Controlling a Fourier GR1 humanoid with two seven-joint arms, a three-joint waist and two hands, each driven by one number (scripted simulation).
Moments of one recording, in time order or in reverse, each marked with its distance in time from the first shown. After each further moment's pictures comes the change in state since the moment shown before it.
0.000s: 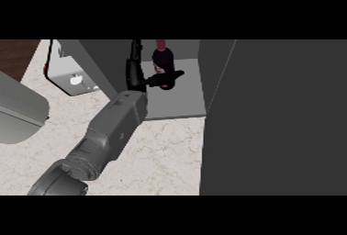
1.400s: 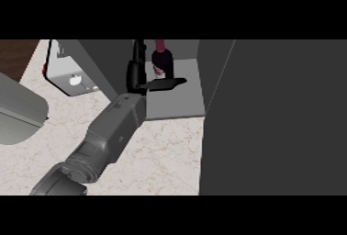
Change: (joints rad) left arm 0.031 -0.001 -0.012 -0.022 -0.001 -0.196 -0.069; right arm -0.027 0.010 0.040 -0.005 0.001 -0.030 0.042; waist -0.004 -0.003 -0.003
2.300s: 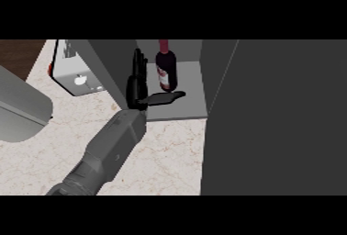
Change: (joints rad) left arm 0.208 0.002 -0.257 -0.244 0.246 0.002 0.018; right arm -0.005 -0.009 0.006 -0.007 0.011 -0.031 0.027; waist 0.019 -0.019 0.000
